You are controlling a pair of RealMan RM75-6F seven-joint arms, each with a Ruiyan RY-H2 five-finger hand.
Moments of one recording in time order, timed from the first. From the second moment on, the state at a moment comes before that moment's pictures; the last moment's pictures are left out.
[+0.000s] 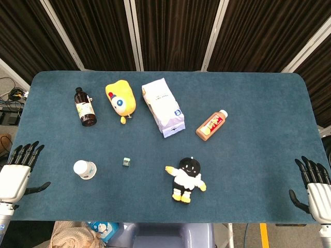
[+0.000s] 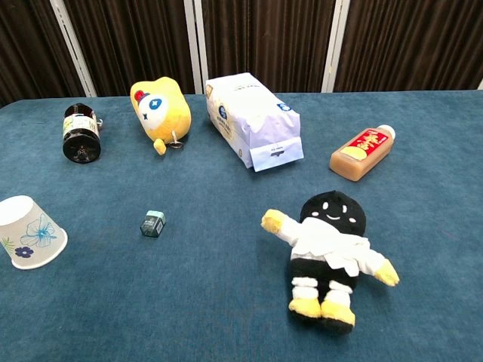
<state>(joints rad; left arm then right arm) -0.13 -1.13 0.00 -1.63 1.54 1.44 0.15 -0.01 -1.04 0.01 -1.65 -1.53 1.51 -0.01</state>
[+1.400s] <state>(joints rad) -0.30 -1.22 -0.07 -1.72 1.33 1.18 0.38 0.00 -1.04 0.01 -1.65 -1.53 1.50 0.00</state>
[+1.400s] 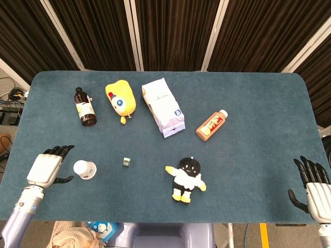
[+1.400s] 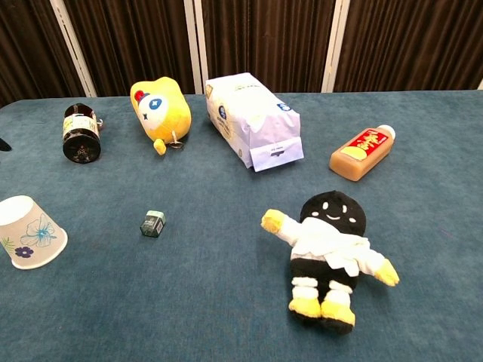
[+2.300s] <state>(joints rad) -0.35 -1.31 -0.06 -1.69 1.28 1.17 0.45 0.00 -1.04 0.01 -1.65 -1.53 1.50 0.00</state>
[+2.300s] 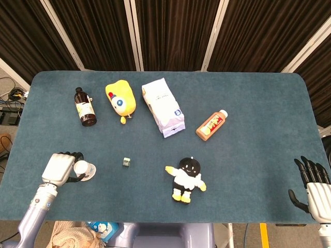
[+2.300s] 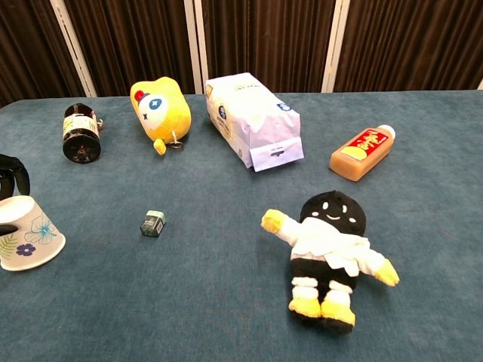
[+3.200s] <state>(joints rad) -0.49 -1.53 -0.17 -1.71 1.27 1.18 0.56 0.00 -1.03 0.01 -1.65 -1.53 1.49 0.02</state>
